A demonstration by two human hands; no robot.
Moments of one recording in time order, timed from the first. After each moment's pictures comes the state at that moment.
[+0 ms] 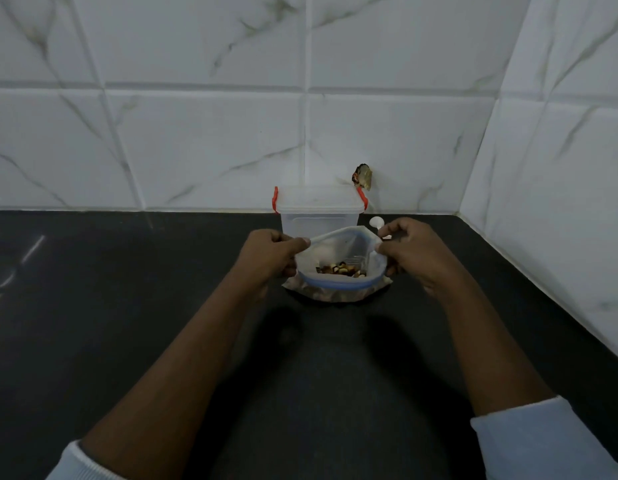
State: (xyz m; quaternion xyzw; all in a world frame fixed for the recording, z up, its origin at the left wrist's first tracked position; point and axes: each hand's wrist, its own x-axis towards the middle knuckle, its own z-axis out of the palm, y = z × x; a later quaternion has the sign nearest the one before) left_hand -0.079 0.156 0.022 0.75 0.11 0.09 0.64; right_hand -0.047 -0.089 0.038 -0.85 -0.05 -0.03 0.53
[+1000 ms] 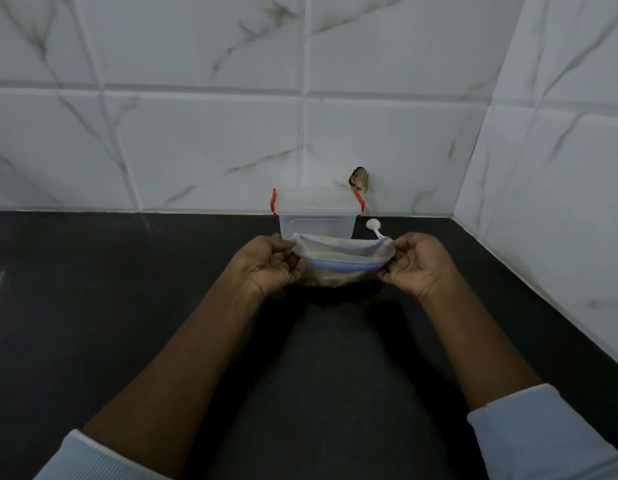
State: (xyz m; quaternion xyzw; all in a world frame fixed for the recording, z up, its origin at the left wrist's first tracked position) left_hand -0.076 0.153 0.026 0.37 0.20 -0.06 0.90; right_hand -0.049 -0.078 0.032 -0.42 0.16 0.12 0.89
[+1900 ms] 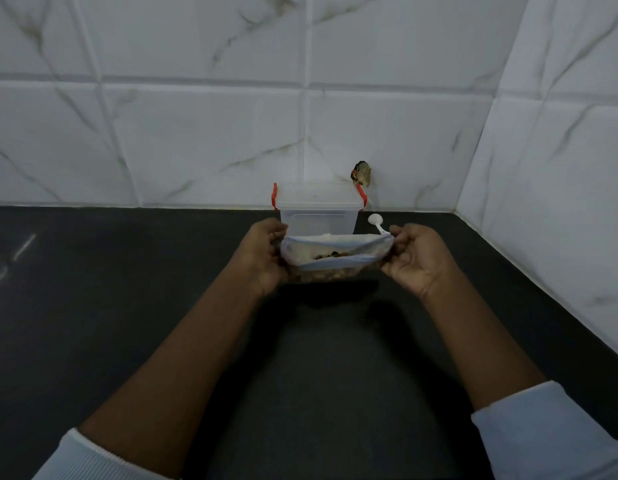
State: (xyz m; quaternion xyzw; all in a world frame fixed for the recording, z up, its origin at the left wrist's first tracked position) left_hand -0.086 0.151 0.031 0.47 0.19 -0.02 0.86; right_hand -0.047 -0.076 0.027 -0.42 0.13 0.09 0.89
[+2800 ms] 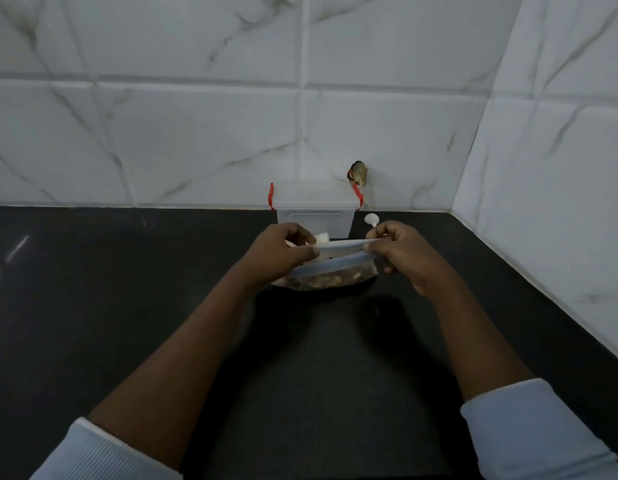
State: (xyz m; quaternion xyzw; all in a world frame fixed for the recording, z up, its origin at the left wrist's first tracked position) left_hand -0.066 0.158 0.012 0.88 -0.05 0.09 0.46; right_hand -0.041 -0.085 0.021 -0.84 -0.08 0.01 0.54
